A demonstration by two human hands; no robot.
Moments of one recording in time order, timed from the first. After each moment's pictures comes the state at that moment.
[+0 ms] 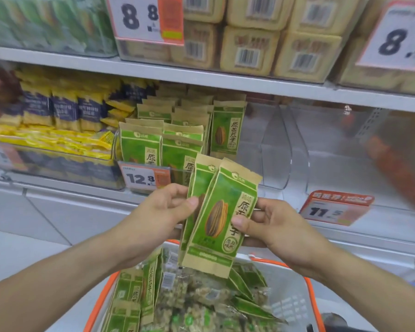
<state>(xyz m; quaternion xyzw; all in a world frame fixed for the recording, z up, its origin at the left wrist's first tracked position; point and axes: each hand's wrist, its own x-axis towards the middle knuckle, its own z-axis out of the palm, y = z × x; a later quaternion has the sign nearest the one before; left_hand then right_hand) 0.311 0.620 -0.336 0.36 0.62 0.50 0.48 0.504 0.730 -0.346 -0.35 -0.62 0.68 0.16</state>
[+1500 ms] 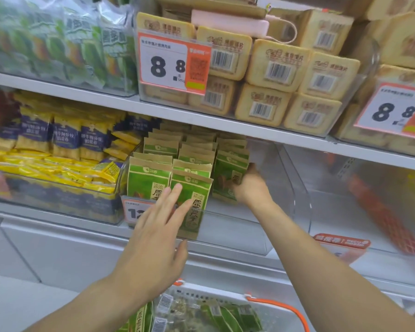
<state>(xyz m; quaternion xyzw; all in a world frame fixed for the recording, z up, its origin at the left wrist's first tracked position) 0.268 0.634 -0.375 0.63 0.74 0.26 -0.01 0.382 0.869 -0.349 -0.53 -0.79 0.21 0.21</state>
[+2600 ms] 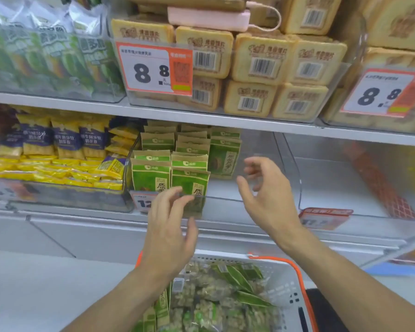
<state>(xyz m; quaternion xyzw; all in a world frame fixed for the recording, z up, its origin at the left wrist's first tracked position) 0.285 0.634 -0.374 0.58 0.70 0.42 -0.03 0.446 0.758 -0.301 -0.42 -0.80 0.21 0.38</state>
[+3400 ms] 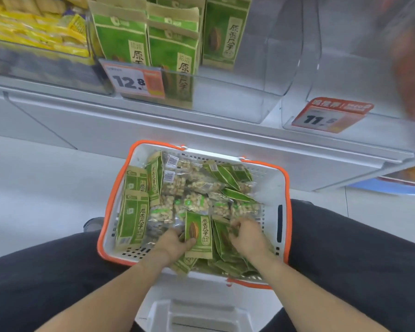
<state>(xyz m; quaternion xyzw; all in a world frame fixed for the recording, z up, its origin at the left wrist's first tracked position) 0.400 0.501 -0.563 0.24 0.77 0.10 0.58 0.588 0.616 -0.567 -0.59 -0.71 0.35 -0.16</state>
